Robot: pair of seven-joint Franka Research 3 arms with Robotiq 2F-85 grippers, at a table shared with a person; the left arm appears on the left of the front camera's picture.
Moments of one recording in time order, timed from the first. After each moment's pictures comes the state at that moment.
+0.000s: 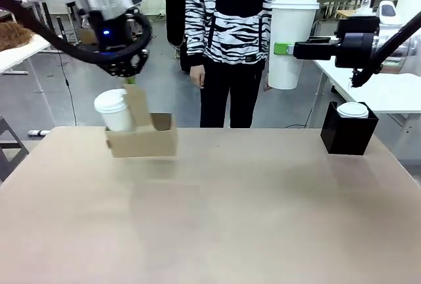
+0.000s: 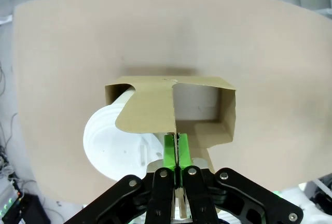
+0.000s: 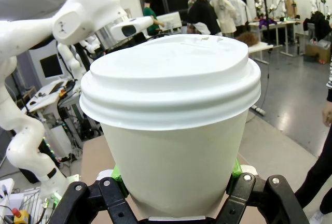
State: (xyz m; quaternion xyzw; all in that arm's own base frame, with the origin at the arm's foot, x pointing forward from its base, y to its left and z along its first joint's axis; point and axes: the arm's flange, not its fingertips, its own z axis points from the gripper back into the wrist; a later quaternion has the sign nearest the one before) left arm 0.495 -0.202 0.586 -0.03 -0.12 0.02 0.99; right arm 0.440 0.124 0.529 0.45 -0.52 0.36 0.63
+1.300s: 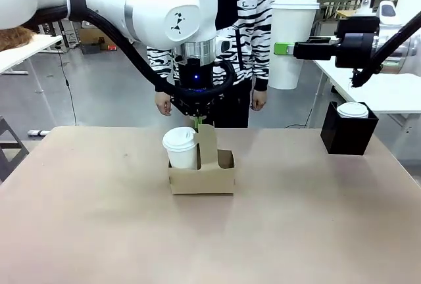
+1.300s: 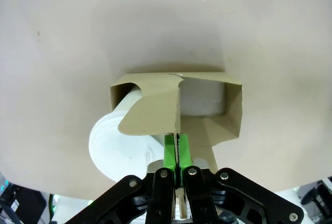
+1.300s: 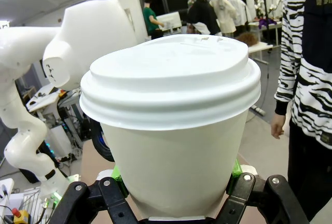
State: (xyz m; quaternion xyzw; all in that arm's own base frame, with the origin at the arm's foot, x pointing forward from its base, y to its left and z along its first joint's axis) left arm 0.479 -0.363 0.498 0.00 -0.05 0.02 1.00; right arm 0.440 0.124 0.530 0.45 -0.52 0.36 0.63
